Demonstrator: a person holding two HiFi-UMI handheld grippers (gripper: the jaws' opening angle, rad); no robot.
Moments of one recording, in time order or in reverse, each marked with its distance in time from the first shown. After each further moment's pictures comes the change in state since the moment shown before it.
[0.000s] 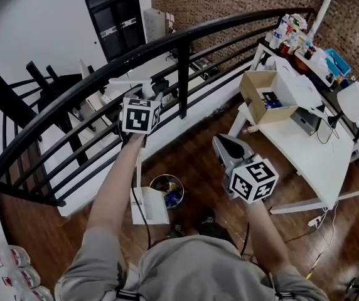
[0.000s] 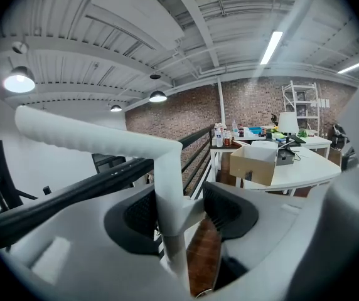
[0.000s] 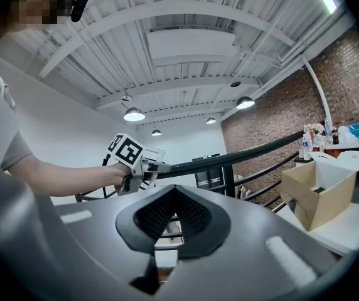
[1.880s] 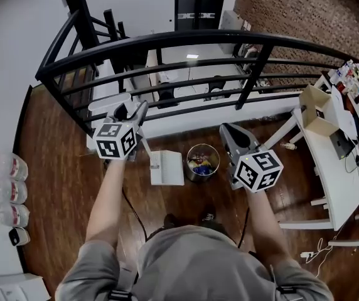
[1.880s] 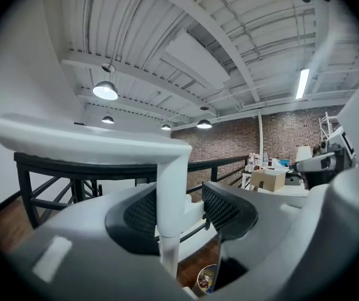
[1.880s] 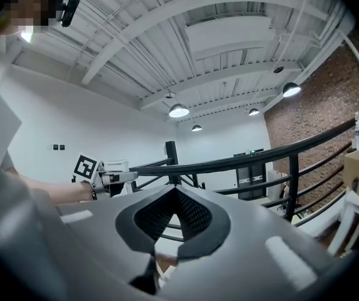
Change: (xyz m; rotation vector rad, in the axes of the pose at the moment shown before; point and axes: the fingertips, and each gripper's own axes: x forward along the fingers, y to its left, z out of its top) left arm -0.441 0.107 -0.207 -0.285 -0.274 0.327; right arm -0.041 0.290 -0.056 -0.065 0.044 0.374
